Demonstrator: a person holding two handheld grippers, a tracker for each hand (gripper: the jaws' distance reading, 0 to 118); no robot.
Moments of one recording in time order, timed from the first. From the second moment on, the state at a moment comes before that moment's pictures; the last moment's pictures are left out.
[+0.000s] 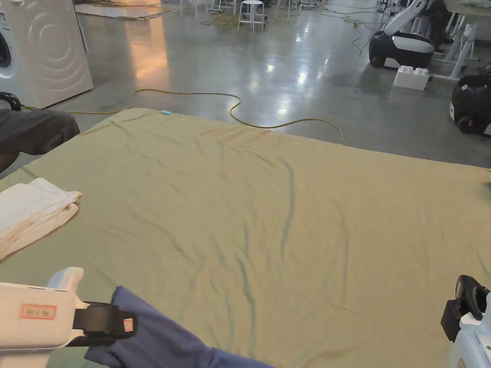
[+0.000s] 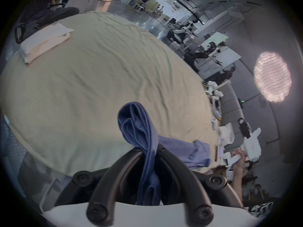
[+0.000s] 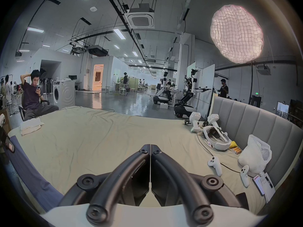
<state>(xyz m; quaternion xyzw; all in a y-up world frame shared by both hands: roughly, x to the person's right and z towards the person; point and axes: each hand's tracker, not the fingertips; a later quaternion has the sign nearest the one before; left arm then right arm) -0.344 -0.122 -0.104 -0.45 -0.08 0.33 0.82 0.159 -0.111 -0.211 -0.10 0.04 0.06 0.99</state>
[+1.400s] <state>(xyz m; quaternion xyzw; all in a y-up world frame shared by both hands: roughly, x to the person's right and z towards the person) -0.155 -0.211 -0.176 -0.57 -0.13 0.22 0.78 0.190 -0.127 -0.189 -0.14 0.01 0.06 0.99</state>
